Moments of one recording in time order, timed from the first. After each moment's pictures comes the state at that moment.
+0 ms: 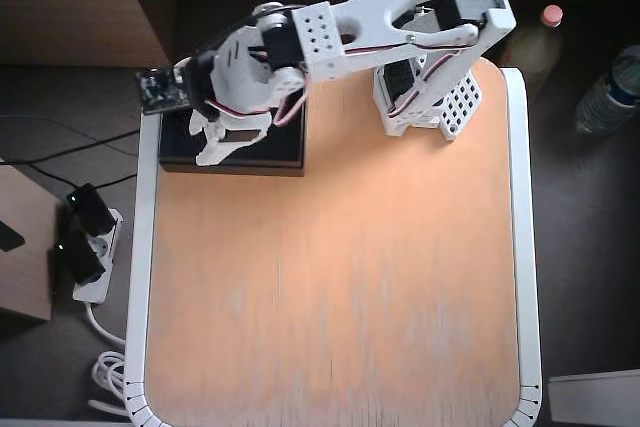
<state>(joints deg) 66.6 117.0 107.8 57.8 178.3</state>
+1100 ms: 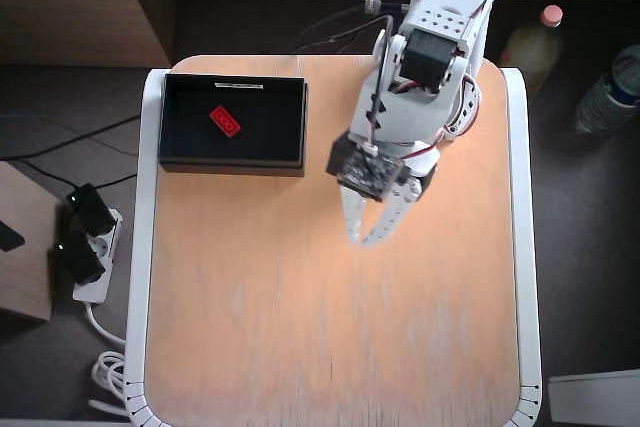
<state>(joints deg) 13.6 146.3 113.2 74.8 171.8</state>
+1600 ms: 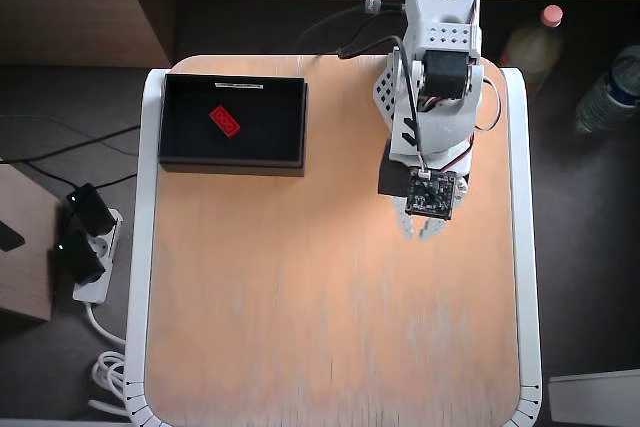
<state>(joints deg) -1.4 168.8 143.3 75.0 173.5</state>
